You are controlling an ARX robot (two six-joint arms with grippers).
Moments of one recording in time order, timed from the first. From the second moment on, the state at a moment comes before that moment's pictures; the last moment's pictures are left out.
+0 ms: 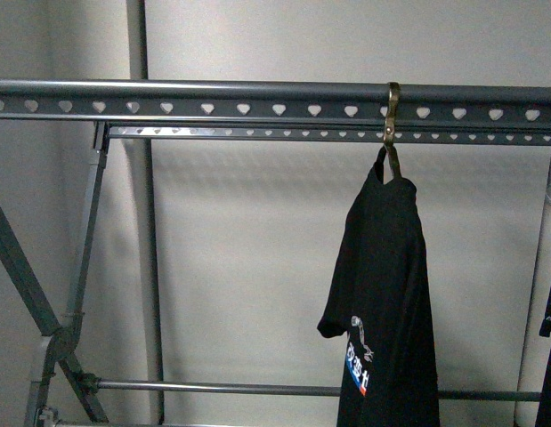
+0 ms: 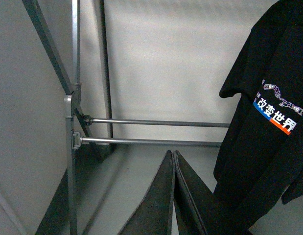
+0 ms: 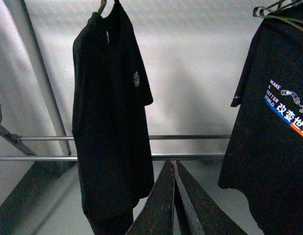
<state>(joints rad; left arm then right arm) 0.00 0.01 0.02 0.00 0.00 0.00 0.00 0.11 0.13 -0.03 0.00 0.00</state>
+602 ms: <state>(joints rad) 0.00 0.00 0.02 0.00 0.00 0.00 0.00 0.04 0.05 -0.01 0.00 0.00</state>
